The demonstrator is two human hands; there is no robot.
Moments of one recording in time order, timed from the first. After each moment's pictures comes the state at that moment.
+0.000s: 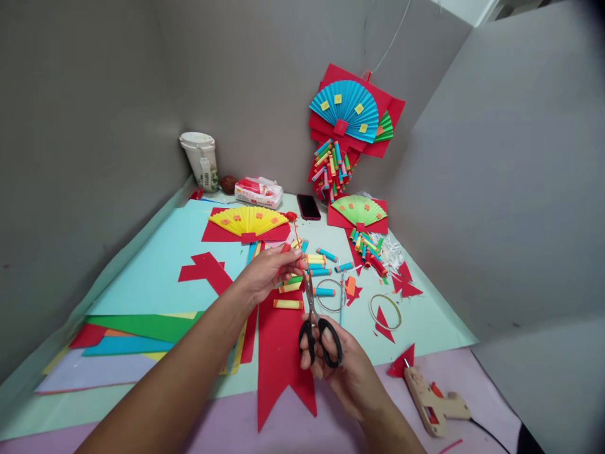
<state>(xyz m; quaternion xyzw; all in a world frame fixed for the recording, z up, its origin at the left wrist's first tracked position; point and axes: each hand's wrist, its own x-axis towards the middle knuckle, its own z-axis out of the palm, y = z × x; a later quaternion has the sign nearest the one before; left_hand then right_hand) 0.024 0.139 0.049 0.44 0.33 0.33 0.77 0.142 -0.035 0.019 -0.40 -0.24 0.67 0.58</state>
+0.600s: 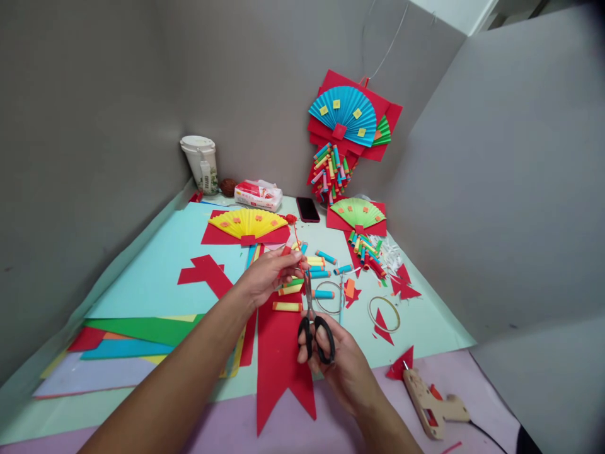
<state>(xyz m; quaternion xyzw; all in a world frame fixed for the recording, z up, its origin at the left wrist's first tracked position) 0.024 0.139 0.046 0.45 0.32 0.33 0.77 0.140 -0.026 0.018 -0.44 -0.27 0.63 0.58</state>
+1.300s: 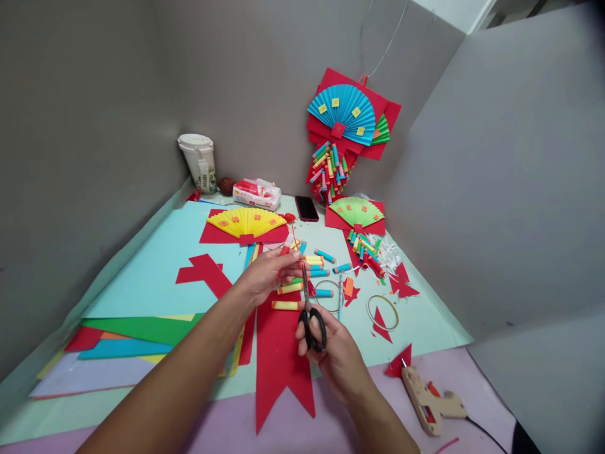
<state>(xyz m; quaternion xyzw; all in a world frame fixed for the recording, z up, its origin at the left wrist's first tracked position) 0.026 0.136 0.051 0.43 0.37 0.32 0.76 0.137 -0.017 0.015 -0.44 -0.27 0.62 0.59</state>
